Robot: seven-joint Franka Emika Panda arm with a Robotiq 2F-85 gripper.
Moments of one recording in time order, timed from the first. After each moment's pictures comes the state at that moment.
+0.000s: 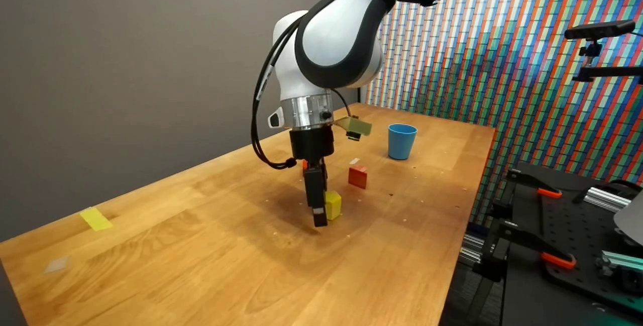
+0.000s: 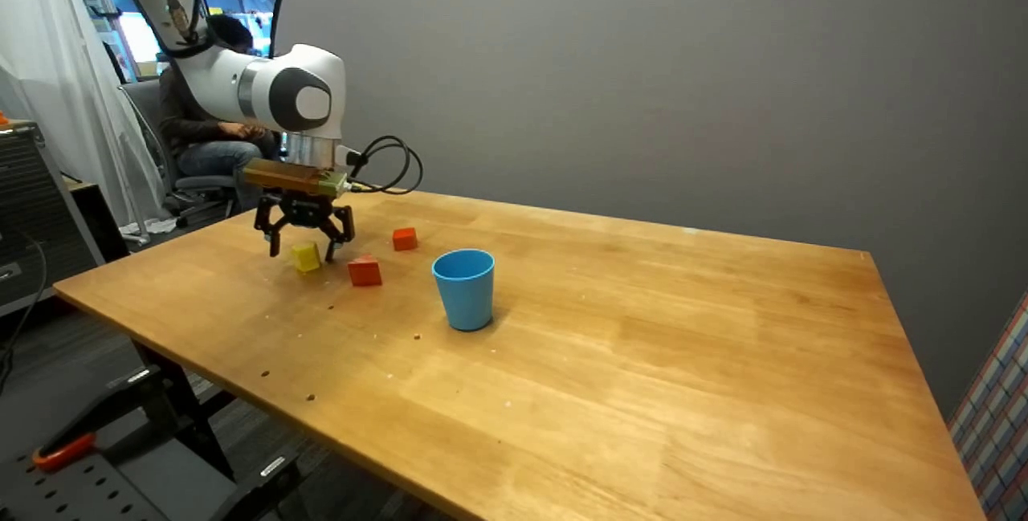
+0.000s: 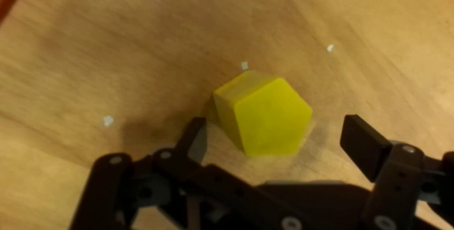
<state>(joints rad) 0.21 0.67 0.24 -1.93 0.08 2.38 -0.31</state>
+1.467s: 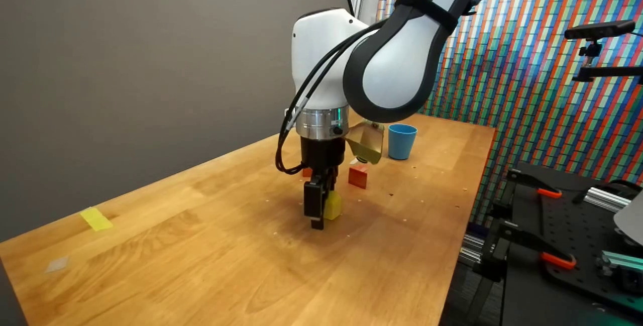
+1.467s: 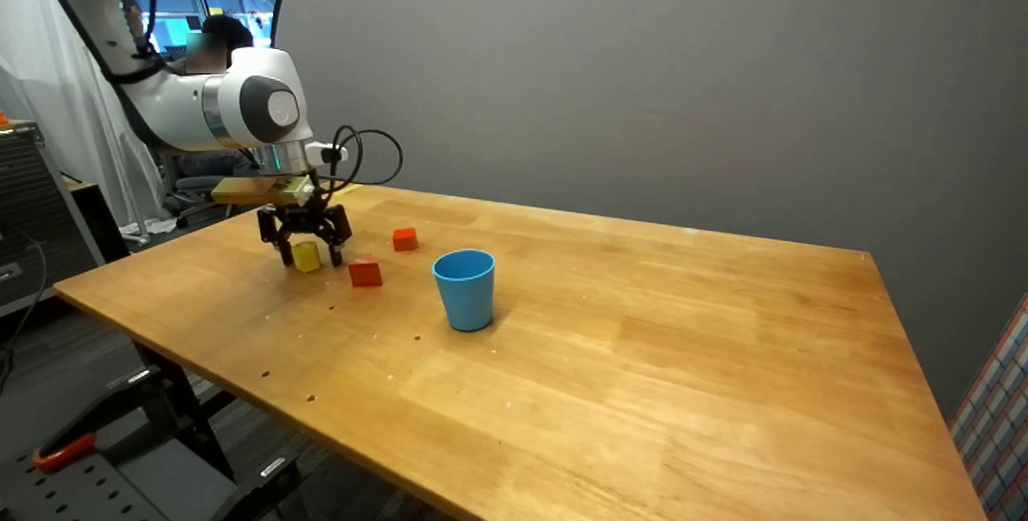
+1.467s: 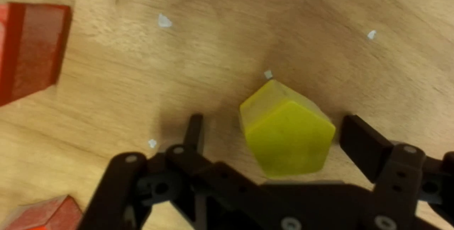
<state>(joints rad) 0.39 0.59 0.09 -2.10 -0.12 2.66 0.15</state>
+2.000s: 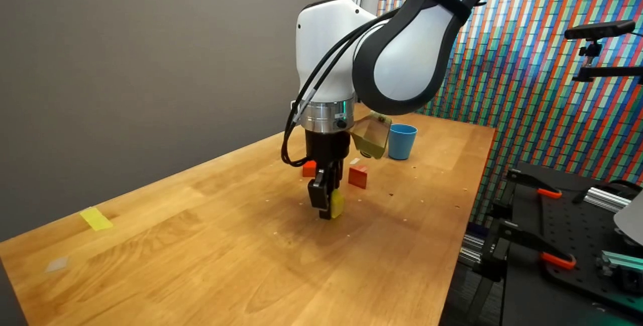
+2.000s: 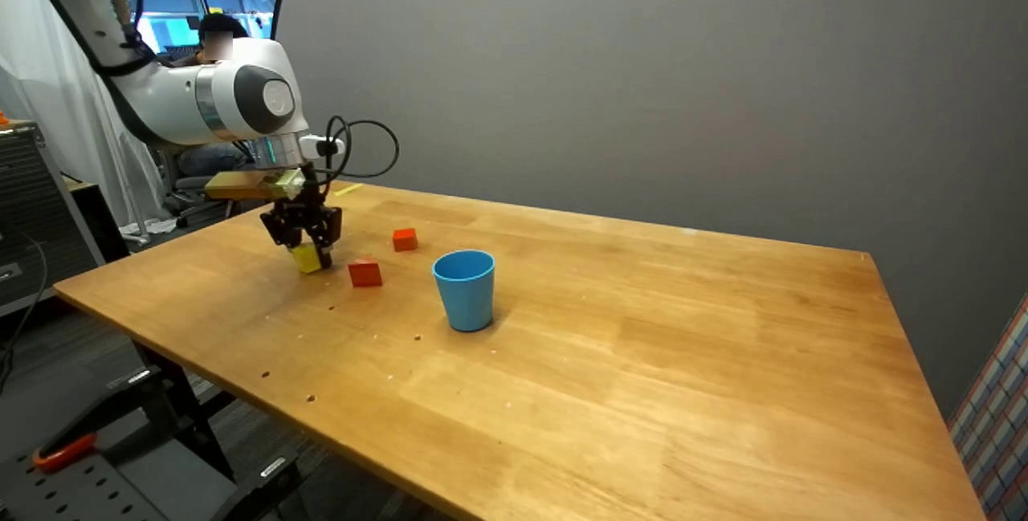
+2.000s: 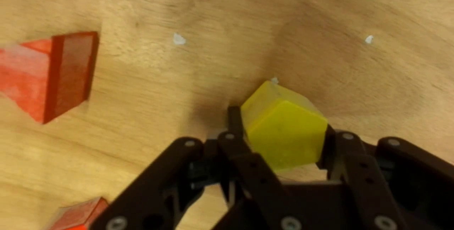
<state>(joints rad) 0.41 0.54 0.06 -2.14 -0.16 2.65 0.24</state>
